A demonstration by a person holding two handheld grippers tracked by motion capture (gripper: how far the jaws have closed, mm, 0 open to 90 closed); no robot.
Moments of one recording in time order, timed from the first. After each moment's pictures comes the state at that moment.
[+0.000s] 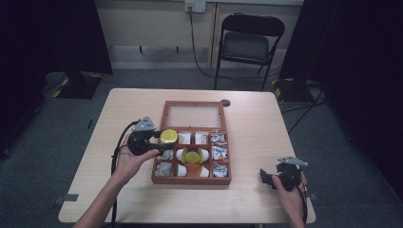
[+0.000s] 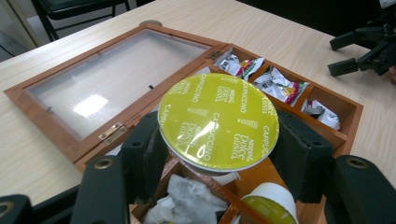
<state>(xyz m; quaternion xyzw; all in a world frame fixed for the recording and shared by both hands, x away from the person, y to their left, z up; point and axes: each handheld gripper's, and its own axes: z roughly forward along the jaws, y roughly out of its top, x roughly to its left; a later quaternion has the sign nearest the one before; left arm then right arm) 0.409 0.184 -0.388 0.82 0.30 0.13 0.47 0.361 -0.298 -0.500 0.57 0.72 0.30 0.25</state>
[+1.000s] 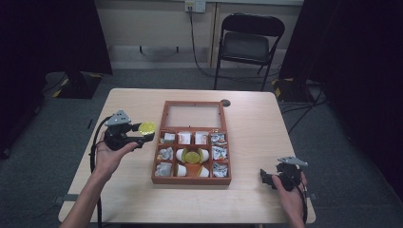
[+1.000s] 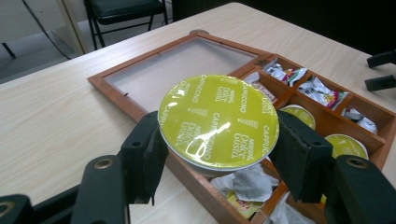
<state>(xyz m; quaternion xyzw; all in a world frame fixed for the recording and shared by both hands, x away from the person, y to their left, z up) 0.412 0.246 -0.377 0.79 0.35 0.17 0.48 0.361 -0.298 -0.500 0.57 0.72 0.30 0.25</state>
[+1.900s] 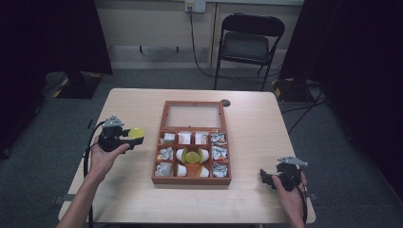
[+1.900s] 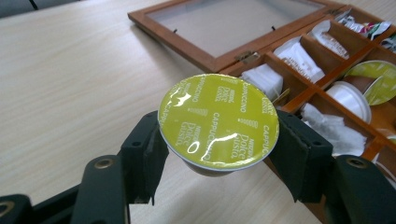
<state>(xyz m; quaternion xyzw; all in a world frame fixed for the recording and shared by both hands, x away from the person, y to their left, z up) 0.434 0.280 -0.429 0.79 0.41 0.15 0.42 0.361 -0.298 -0.500 0.57 0.72 0.30 0.25</state>
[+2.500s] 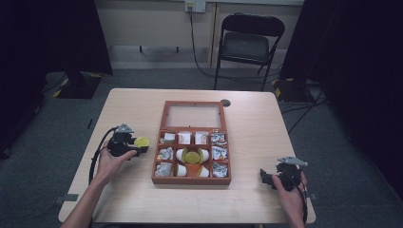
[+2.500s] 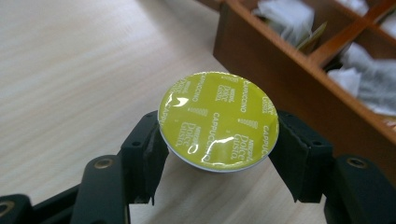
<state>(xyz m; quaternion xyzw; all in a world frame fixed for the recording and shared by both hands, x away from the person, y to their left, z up) 0.446 0.264 -0.472 0.83 0.41 0.12 0.36 0.361 -0.298 -0.500 0.57 0.72 0.30 0.25</state>
